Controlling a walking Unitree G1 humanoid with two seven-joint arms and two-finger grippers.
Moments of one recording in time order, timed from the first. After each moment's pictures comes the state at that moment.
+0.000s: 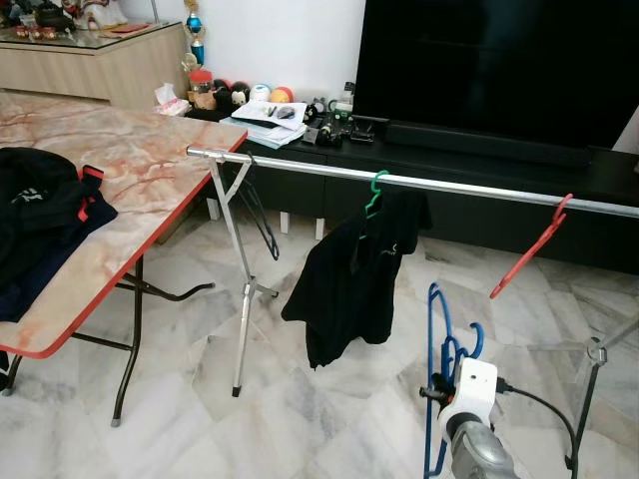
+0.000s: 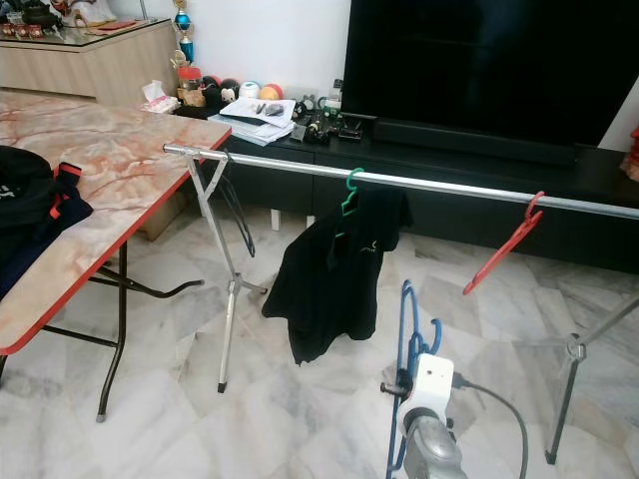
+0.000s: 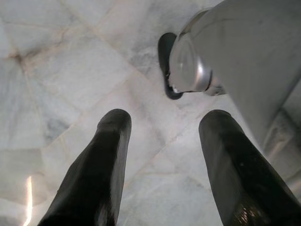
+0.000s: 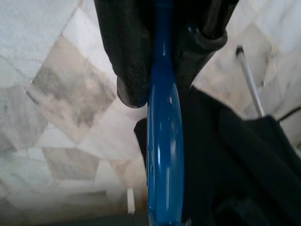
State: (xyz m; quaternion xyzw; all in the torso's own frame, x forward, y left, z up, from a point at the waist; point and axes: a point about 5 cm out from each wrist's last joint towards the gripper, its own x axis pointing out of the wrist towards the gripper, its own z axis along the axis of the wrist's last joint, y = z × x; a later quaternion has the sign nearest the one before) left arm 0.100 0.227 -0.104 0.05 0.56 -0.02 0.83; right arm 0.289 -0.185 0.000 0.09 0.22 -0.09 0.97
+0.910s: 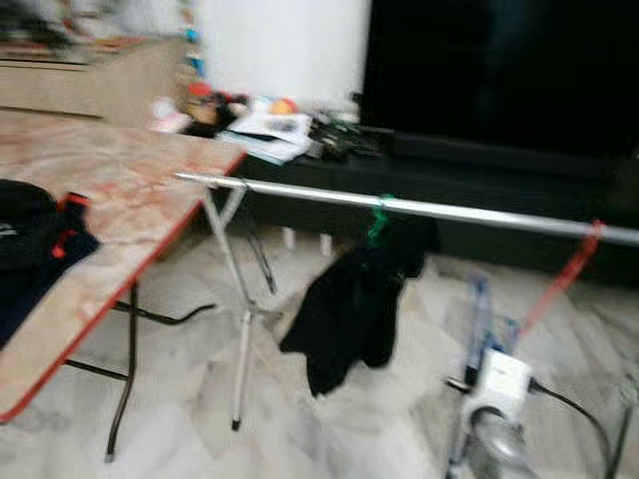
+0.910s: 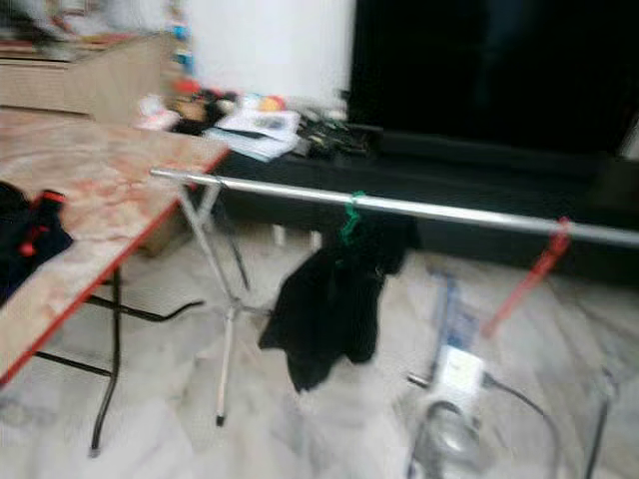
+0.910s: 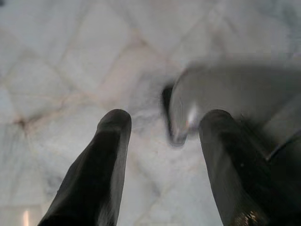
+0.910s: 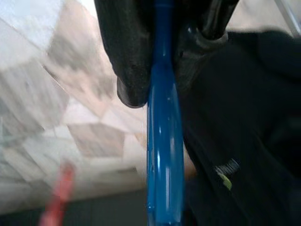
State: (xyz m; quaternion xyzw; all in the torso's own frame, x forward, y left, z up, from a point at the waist) left arm 0.113 0.216 -0.104 0.05 0.54 -0.04 0.84; right arm 0.297 -0.199 0.009 0.10 0.21 -0.16 0.96
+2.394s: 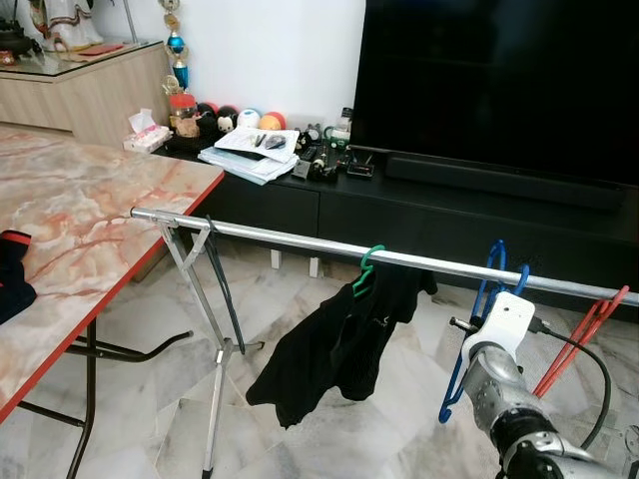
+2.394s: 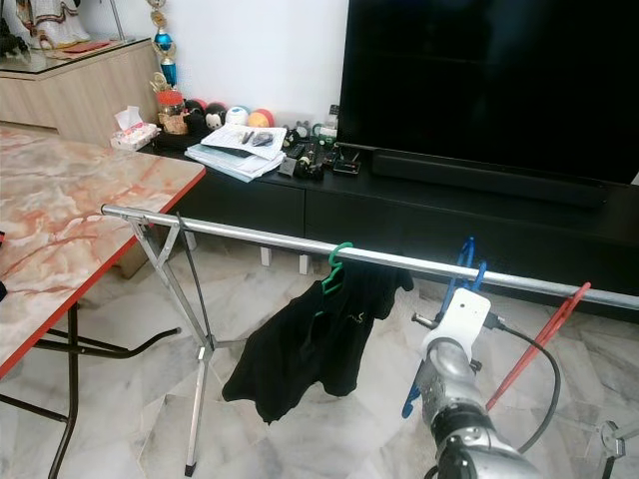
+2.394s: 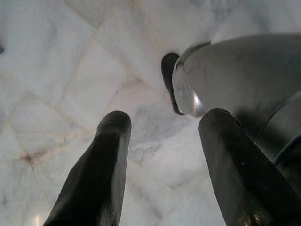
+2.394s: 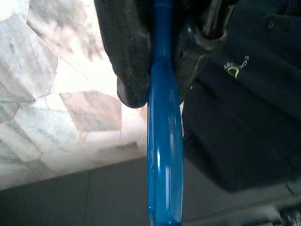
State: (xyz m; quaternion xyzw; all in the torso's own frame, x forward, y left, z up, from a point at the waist) left arm 0.129 0.211 -0.101 0.07 0.54 -0.05 0.84; right arm 0.351 -0.212 0.065 0.10 0.22 -0.19 0.95
